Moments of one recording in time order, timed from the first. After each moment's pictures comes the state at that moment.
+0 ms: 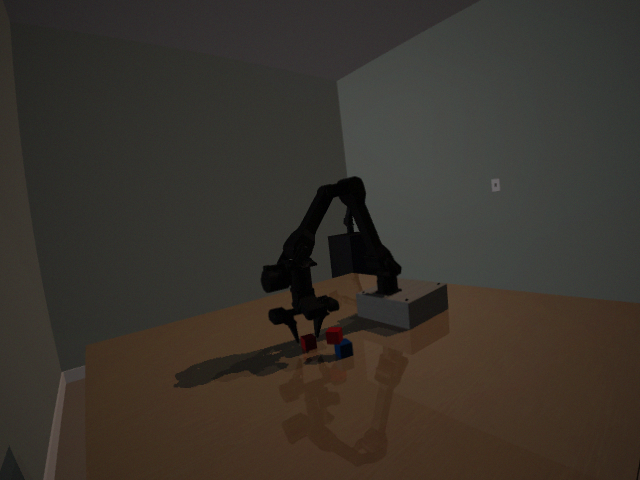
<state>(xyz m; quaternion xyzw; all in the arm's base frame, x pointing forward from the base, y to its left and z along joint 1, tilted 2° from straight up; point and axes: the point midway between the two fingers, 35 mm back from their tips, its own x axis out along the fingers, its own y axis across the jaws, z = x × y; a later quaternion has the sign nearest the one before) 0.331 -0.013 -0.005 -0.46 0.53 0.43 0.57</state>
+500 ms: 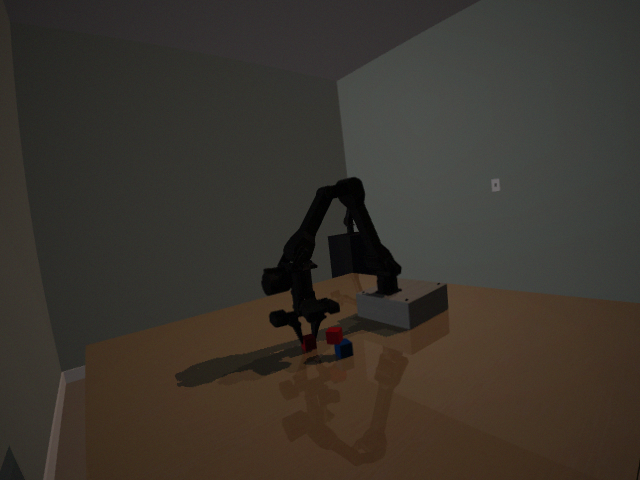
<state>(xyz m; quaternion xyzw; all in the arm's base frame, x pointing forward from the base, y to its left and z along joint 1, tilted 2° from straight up) 0.330 -0.013 -0.012 -0.46 0.53 0.43 0.57</state>
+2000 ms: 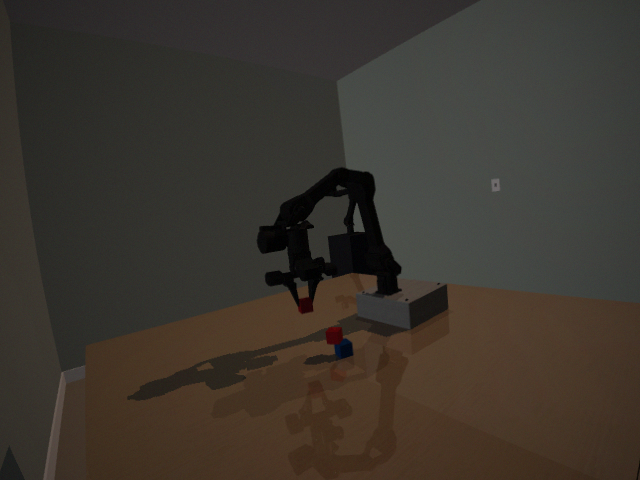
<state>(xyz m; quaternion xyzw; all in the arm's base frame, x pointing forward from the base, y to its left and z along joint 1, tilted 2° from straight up) 0.323 -0.007 0.096 -0.43 0.55 0.40 0.59</state>
